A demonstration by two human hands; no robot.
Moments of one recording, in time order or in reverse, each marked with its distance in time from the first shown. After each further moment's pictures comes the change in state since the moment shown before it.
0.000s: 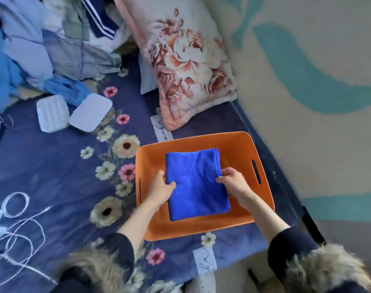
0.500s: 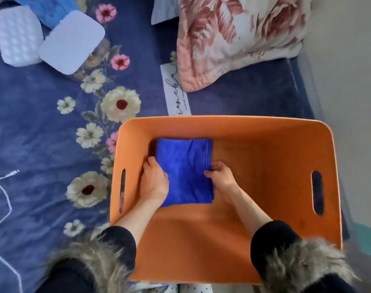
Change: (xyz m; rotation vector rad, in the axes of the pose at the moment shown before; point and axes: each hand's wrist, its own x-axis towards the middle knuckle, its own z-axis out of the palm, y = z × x) left_hand 0.118 -0.084 0.048 0.479 0.301 -0.188; right_hand 0.158 0.076 0.101 -0.065 -0.168 0.173
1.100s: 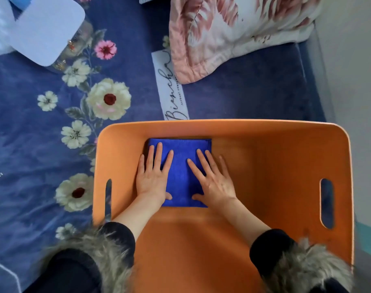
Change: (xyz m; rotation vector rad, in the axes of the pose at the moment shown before) left_hand 0.022 -0.008 0.024 0.839 -0.212 0.416; right_hand 0.005 0.020 0.002 -1.458 -0.053 -0.701
